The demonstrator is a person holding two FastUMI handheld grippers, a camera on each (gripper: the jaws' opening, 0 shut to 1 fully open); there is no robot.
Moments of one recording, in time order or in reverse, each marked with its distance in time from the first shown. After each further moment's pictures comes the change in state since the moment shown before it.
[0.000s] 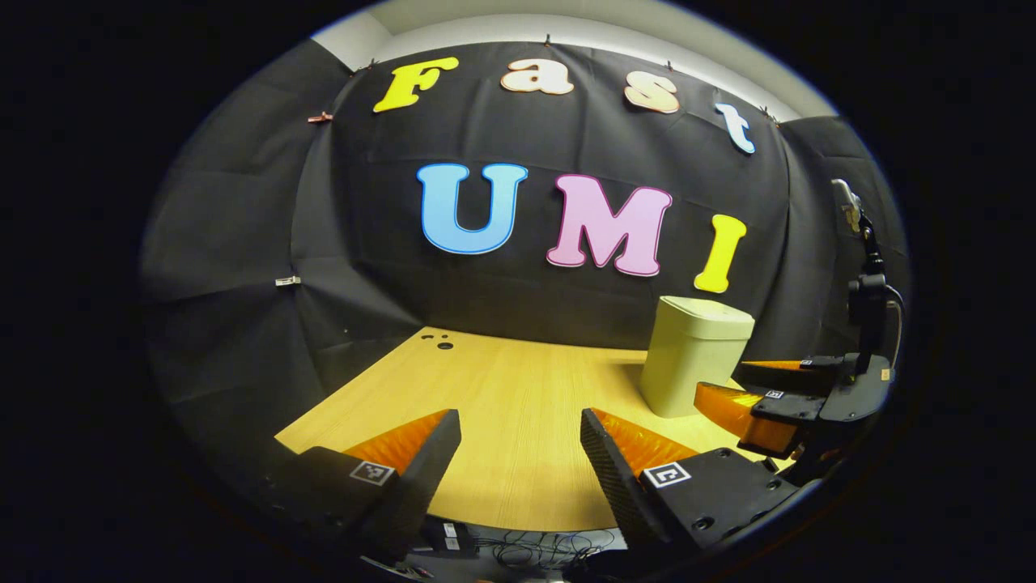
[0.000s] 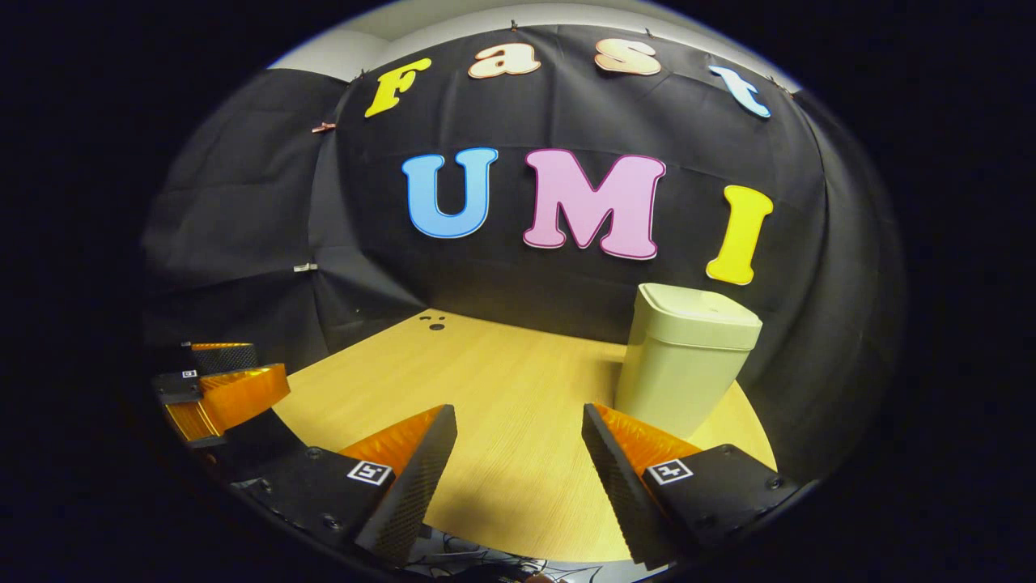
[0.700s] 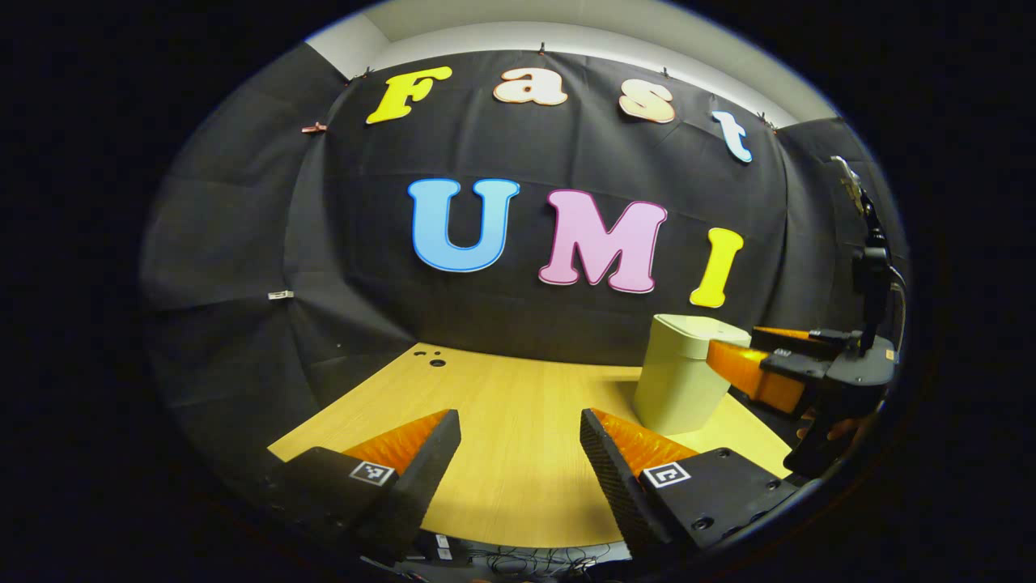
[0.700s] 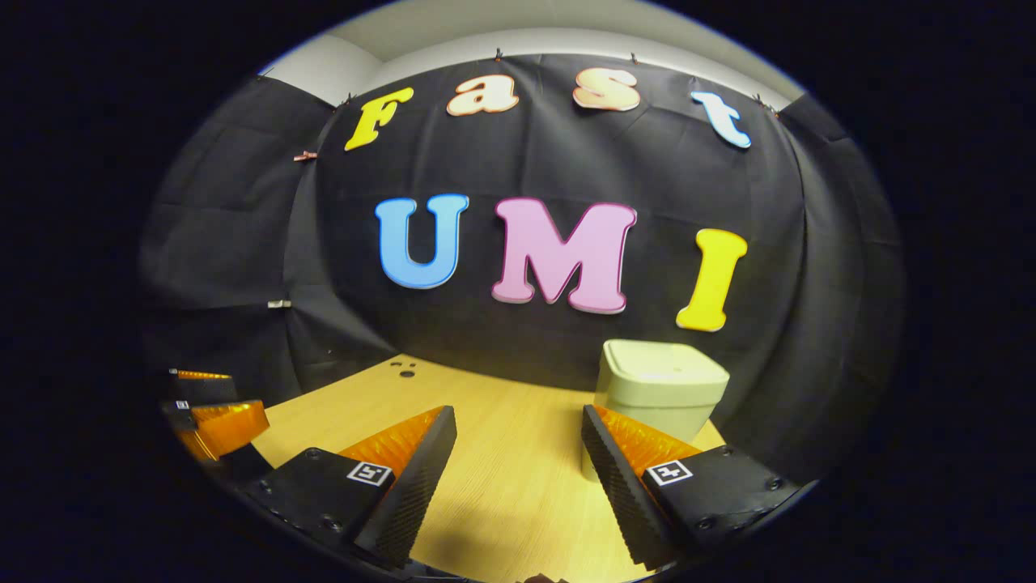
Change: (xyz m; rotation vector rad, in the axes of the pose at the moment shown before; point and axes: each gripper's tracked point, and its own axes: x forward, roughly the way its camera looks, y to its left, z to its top) left arm 0.008 0.002 0.026 -0.009 -0.060 0.033; right arm 0.012 -0.036 0.052 0.010 -0.117 -0.074
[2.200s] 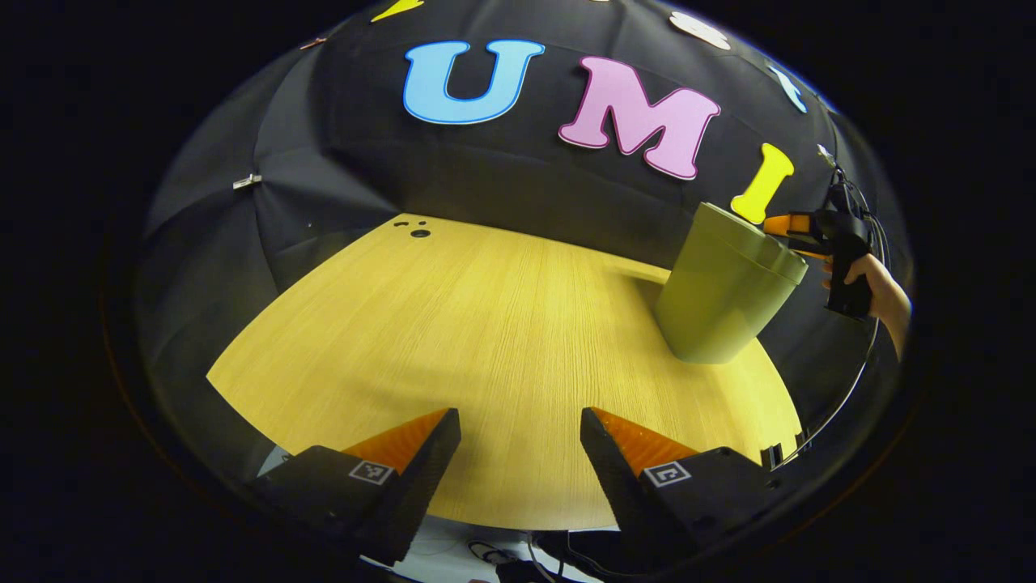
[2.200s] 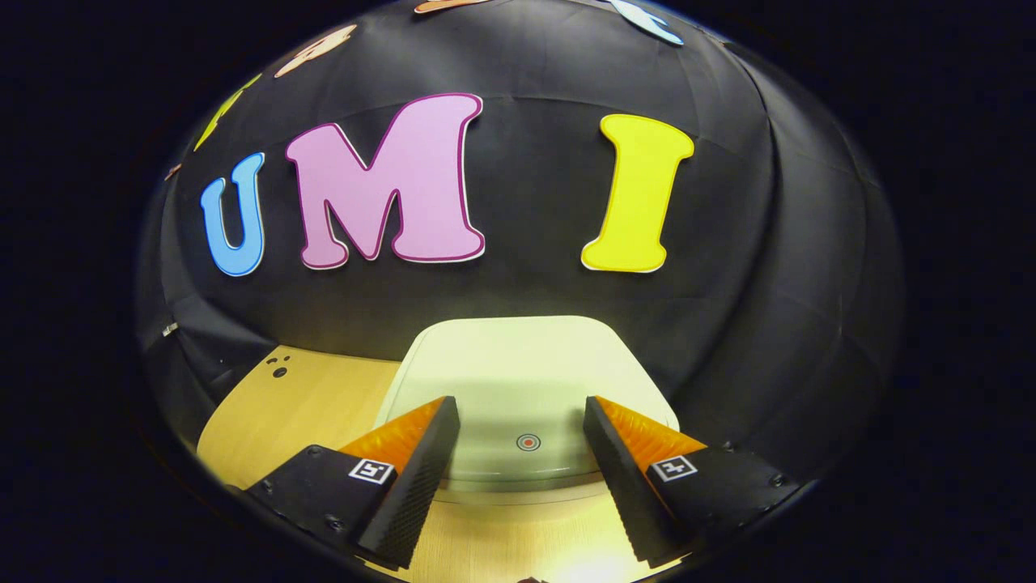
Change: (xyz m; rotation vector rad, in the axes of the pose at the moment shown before) left arm 0.118 -0.013 -0.142 -0.091 0.426 -0.038; right arm 0.213 -0.257 -0.008 0.143 0.219 -0.281
